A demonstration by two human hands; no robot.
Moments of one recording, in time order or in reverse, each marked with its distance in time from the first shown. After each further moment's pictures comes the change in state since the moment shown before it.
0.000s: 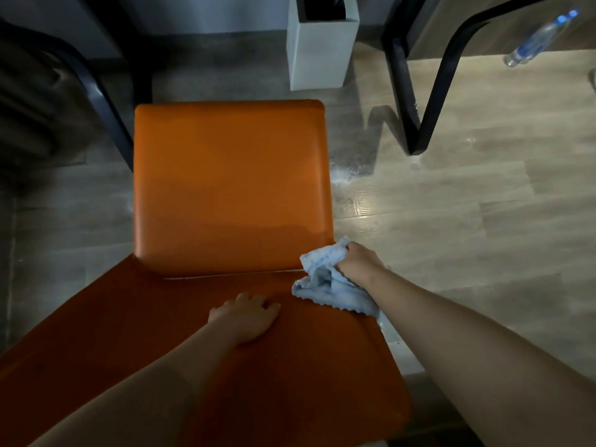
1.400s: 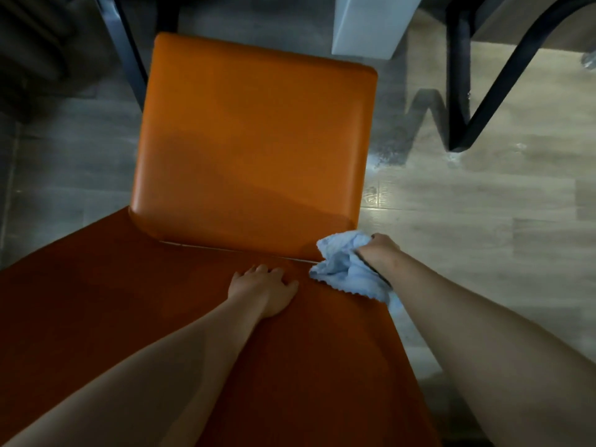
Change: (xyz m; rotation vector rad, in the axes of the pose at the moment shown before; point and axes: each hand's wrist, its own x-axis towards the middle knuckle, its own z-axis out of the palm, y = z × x) left_hand 0.056 0.016 0.011 -0.072 0.028 -0.011; right_hand 0.065 -0.004 0.016 -0.042 -0.024 0.122
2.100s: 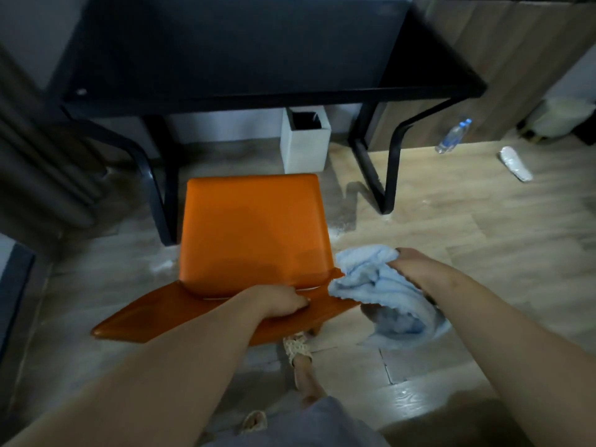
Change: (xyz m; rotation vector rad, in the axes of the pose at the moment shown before) left_hand -0.191 -0.031 -0.018 0.041 0.108 0.305; right_hand -0.302 0.066 -0.068 0.077 0.139 -0.114
